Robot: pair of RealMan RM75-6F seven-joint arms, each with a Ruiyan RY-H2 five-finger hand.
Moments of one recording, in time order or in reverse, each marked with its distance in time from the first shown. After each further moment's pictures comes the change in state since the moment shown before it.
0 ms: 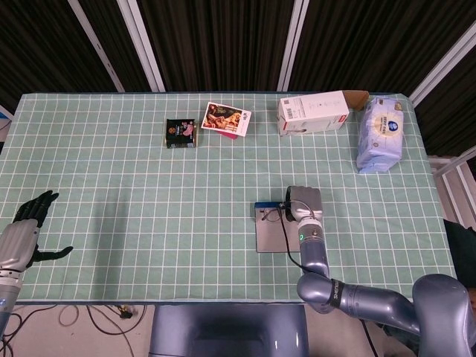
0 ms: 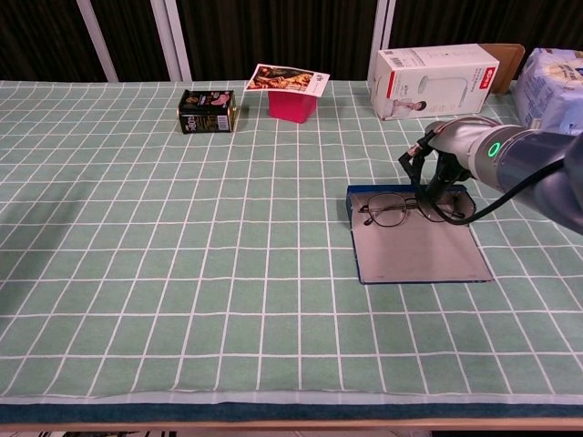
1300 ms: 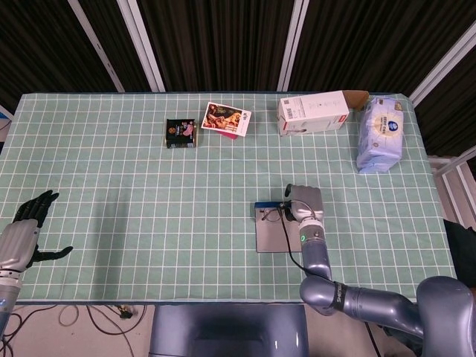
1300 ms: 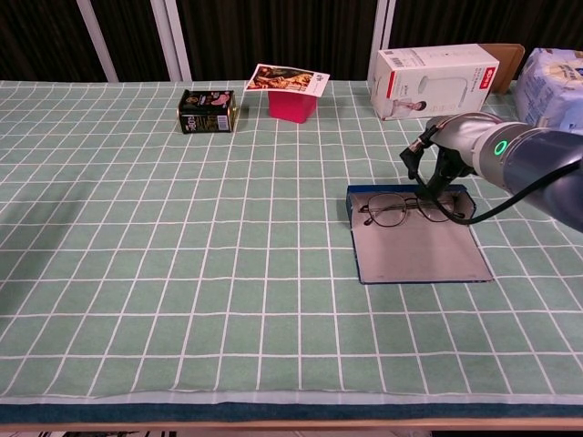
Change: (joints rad) left arm 0.001 -0.002 0.001 0.003 0.008 0.006 0.006; right arm -0.023 0.010 -0.003 -0.020 -0.056 0.003 0.027
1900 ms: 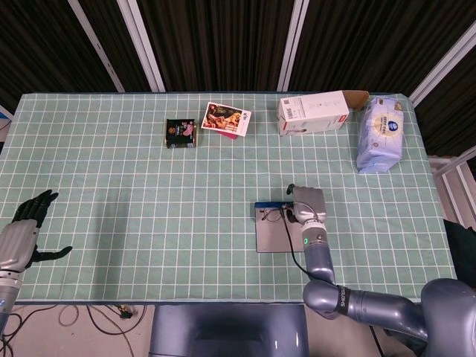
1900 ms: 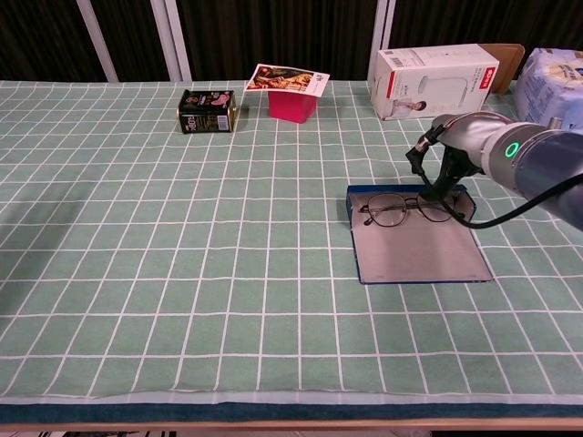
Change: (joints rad) left arm 0.002 0.000 0.002 0.005 0.014 0.008 -0.005; right arm -0.024 0.014 -0.014 -0.028 -0.043 0.017 0.017
